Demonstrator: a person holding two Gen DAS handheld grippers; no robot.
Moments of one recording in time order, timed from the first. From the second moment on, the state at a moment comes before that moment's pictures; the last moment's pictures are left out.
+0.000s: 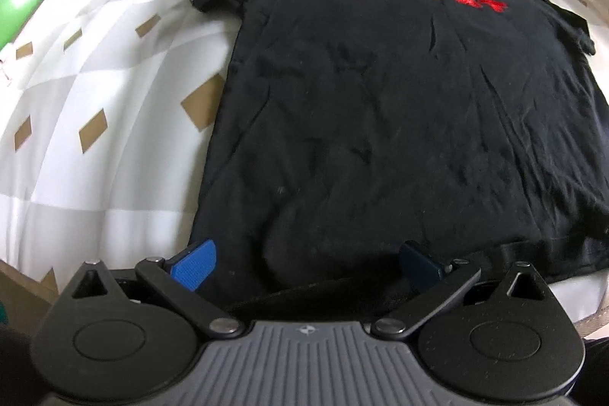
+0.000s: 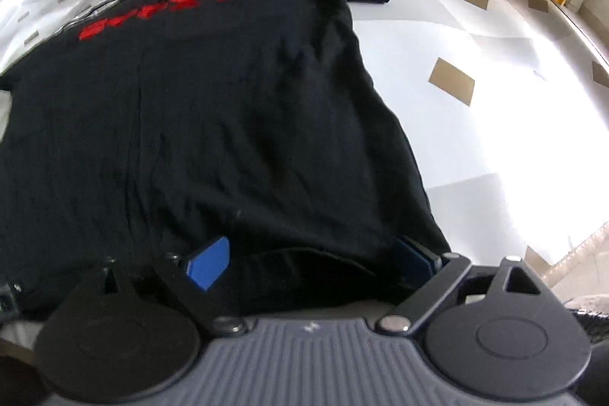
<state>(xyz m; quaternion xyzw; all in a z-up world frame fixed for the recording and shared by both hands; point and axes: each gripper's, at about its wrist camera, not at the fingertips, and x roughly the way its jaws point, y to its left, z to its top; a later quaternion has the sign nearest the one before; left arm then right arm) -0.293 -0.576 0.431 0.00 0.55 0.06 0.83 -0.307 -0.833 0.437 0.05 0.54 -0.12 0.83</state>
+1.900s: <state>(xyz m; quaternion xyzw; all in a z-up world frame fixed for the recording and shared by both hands) -0.294 -0.560 0.435 -0.11 0.56 0.02 0.82 -0.321 -0.820 0.438 0.05 0.61 -0.10 0.79</state>
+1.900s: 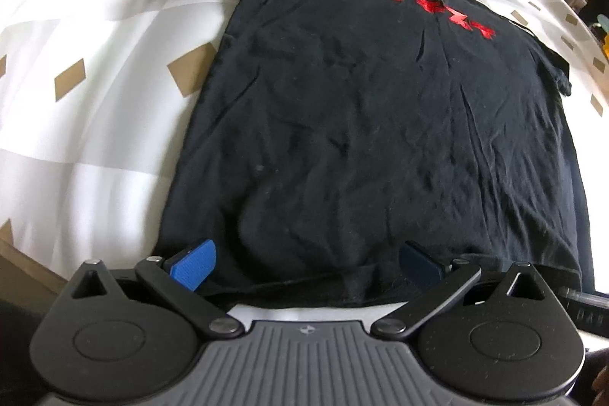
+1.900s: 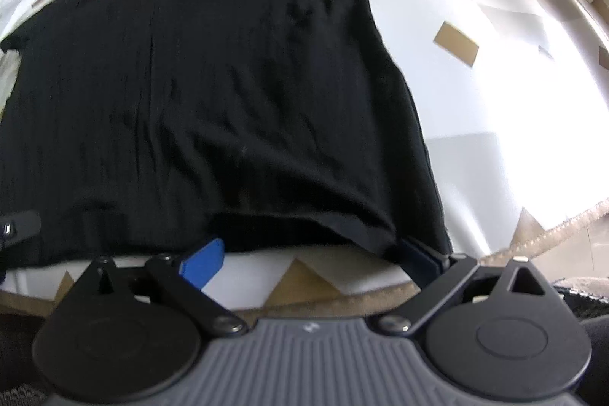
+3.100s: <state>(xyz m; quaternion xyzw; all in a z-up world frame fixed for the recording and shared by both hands) -0.302 -0.563 0.433 -0.12 0.56 0.02 0.82 -0.307 -0.788 0.438 0.02 0.59 -0.04 0.81</state>
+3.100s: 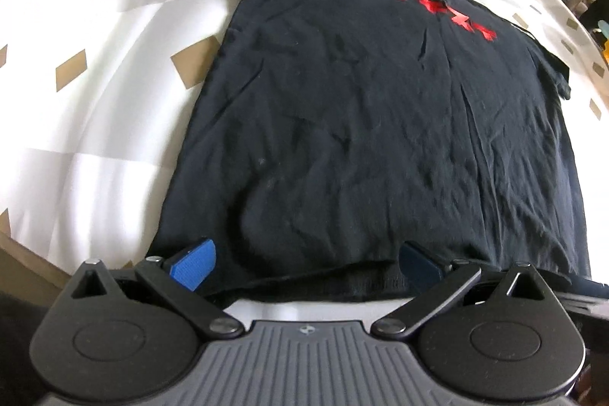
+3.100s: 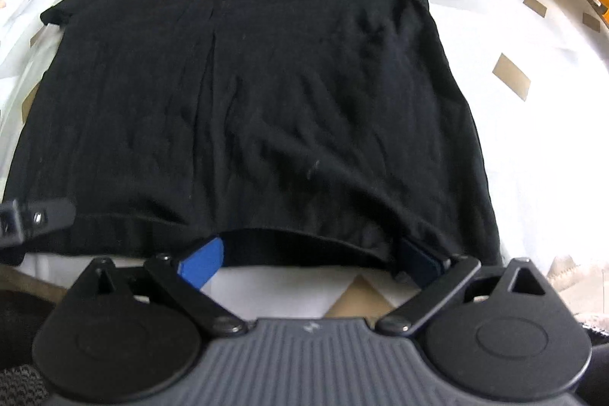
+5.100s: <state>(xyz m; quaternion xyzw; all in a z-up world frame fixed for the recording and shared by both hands) -0.314 -0.584 0.425 -0.02 0.59 0.01 0.81 -0.312 -0.829 0.440 0.11 0.57 -0.11 0.81</state>
